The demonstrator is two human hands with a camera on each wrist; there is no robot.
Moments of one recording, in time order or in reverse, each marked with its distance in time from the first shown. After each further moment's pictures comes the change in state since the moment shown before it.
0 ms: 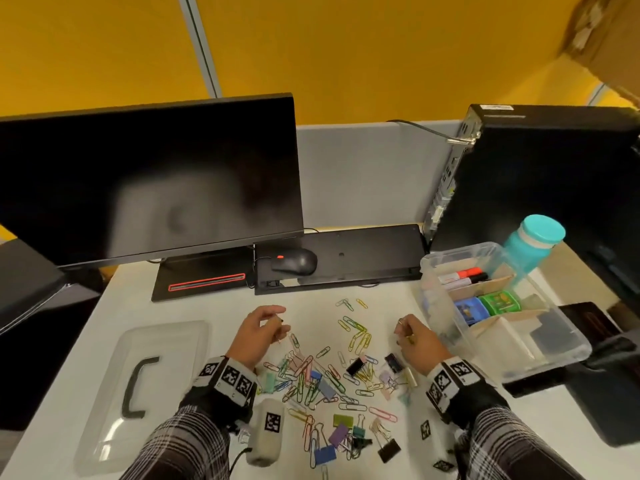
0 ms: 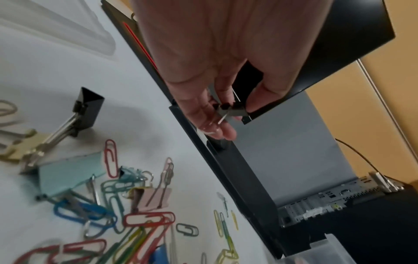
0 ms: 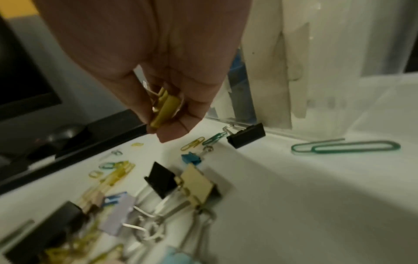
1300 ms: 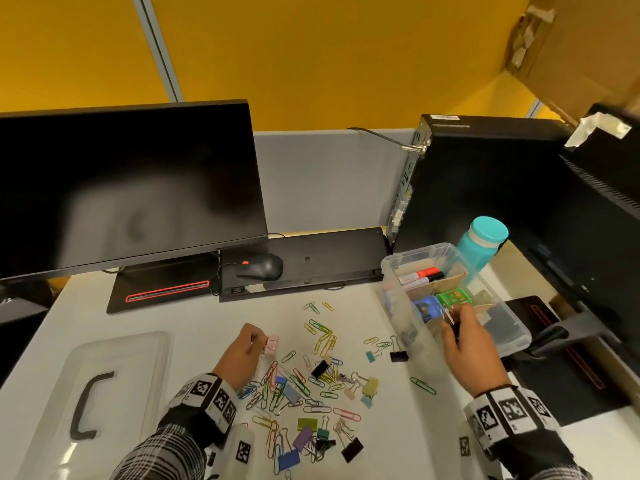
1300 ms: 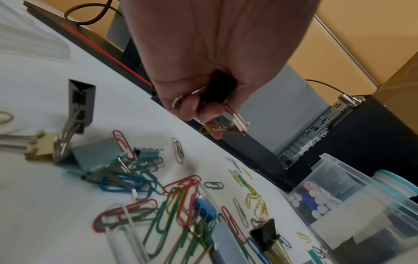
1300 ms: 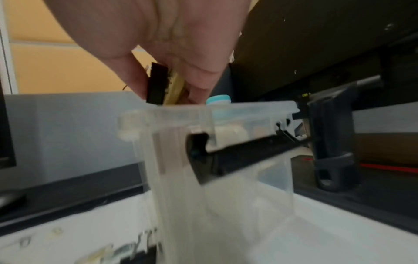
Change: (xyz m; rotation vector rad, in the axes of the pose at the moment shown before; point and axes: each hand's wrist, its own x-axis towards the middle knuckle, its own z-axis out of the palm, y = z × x) left_hand -0.010 -0.019 0.029 0.566 -0.118 0.109; right_hand -0.073 0.023 -0.102 0.014 0.430 -0.127
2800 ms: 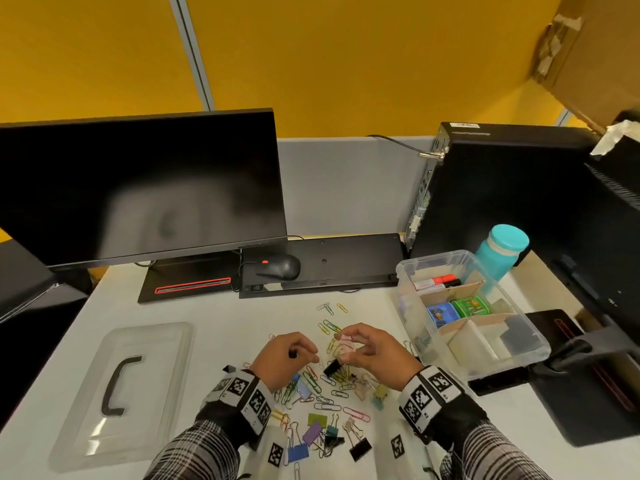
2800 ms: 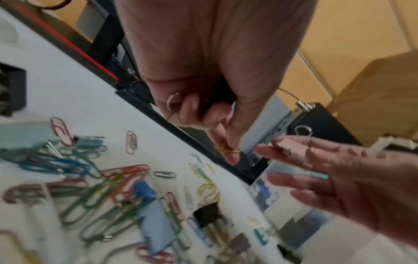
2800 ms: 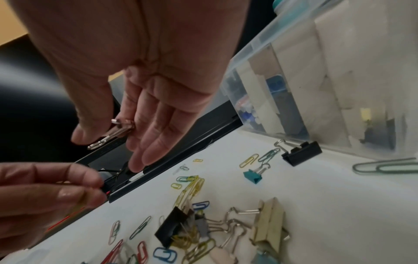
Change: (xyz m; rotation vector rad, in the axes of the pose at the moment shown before) left_hand -0.027 0.042 0.018 -0.042 -0.162 0.105; right_hand -0.002 -0.052 0.099 0.380 -0.718 -0.079
